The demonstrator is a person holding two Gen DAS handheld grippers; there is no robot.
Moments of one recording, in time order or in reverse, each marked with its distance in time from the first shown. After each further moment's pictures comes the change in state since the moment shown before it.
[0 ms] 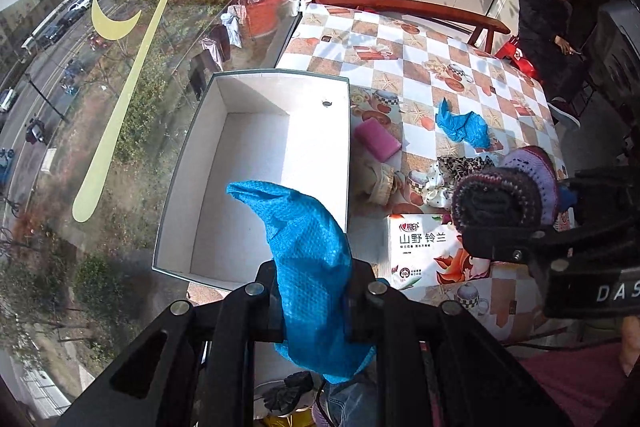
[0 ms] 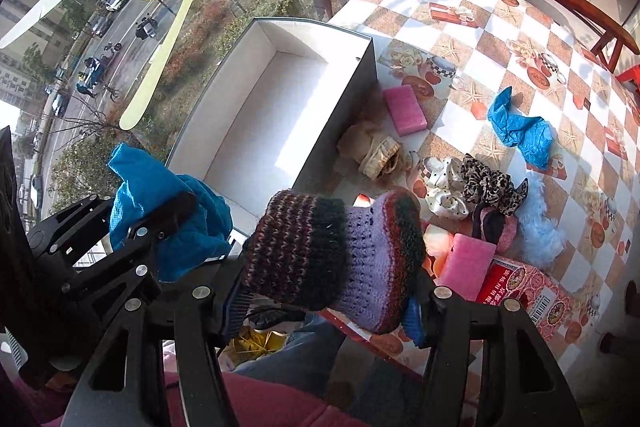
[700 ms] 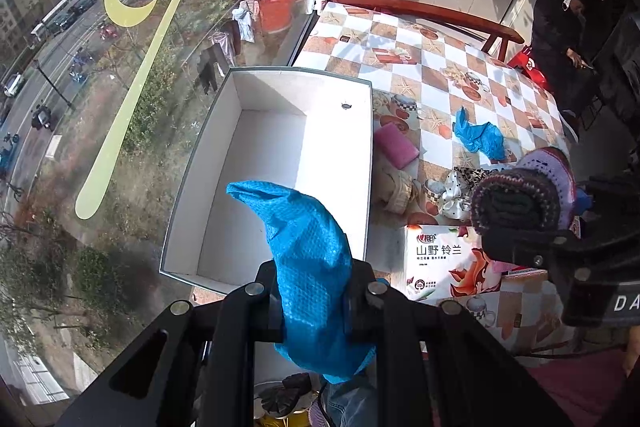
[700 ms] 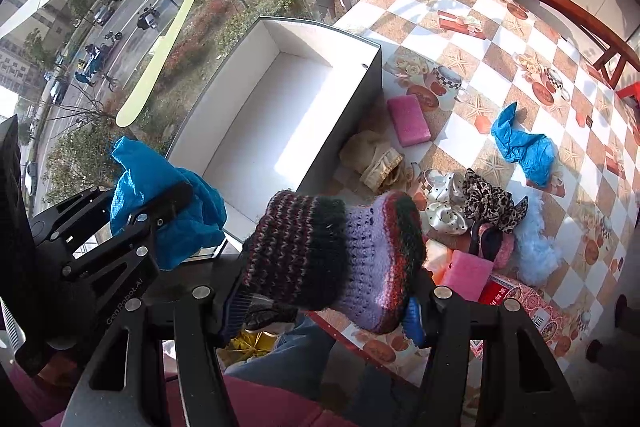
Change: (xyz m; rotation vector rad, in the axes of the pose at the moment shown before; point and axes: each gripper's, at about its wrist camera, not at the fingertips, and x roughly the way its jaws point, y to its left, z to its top) left arm 0.013 0.017 0.008 -0.044 0.002 0.016; right arm 0.002 0.010 0.012 -0.043 -0.006 -0.027
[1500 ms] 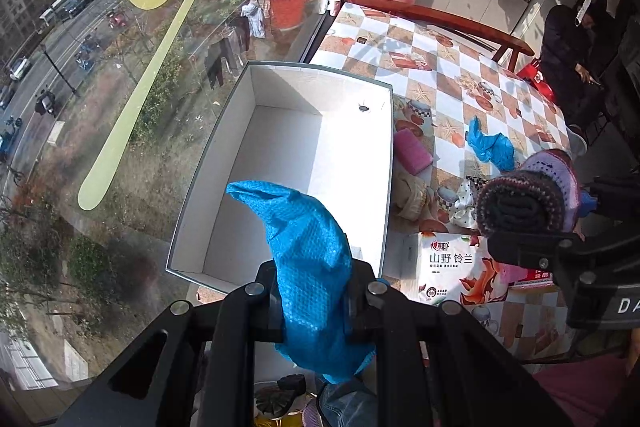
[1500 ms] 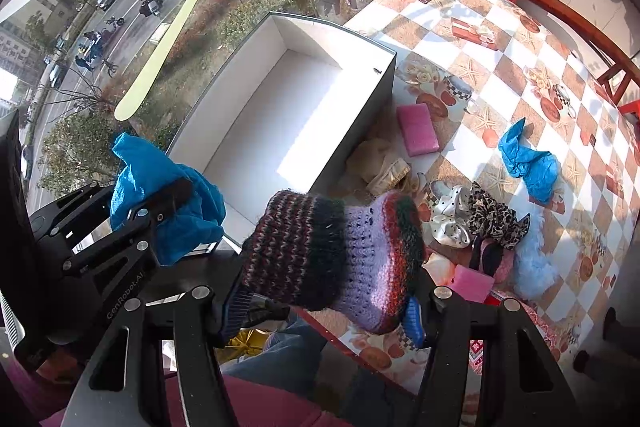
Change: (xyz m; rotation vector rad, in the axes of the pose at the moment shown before) left arm 0.010 0.019 0.002 -0.061 0.000 0.002; right arm 0.009 0.014 0.013 -0.048 0.024 -0.018
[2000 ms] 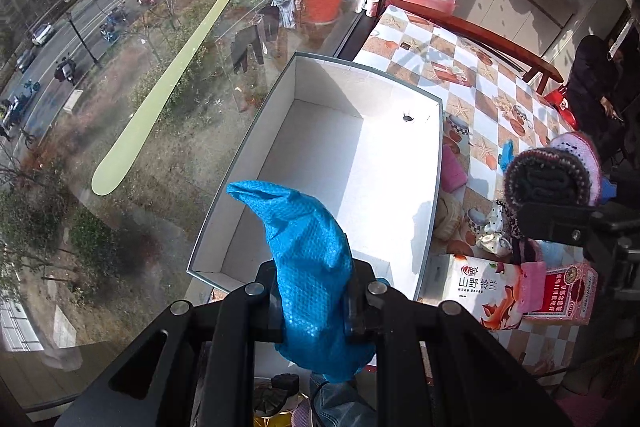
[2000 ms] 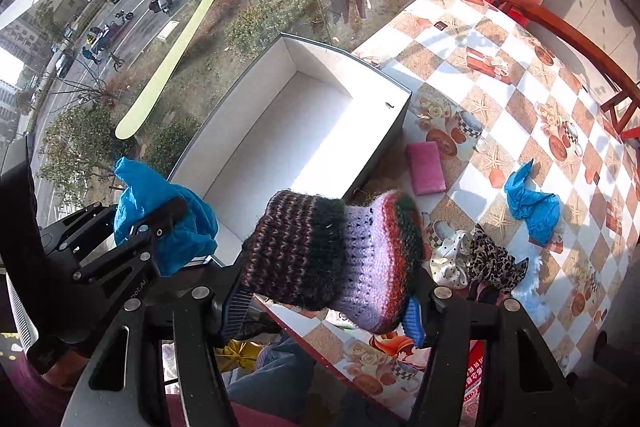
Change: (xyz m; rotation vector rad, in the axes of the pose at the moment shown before) left arm 0.022 0.034 0.009 -0.138 0.021 0.043; right arm 0.007 0.014 0.043 -0.078 -0.026 -0.004
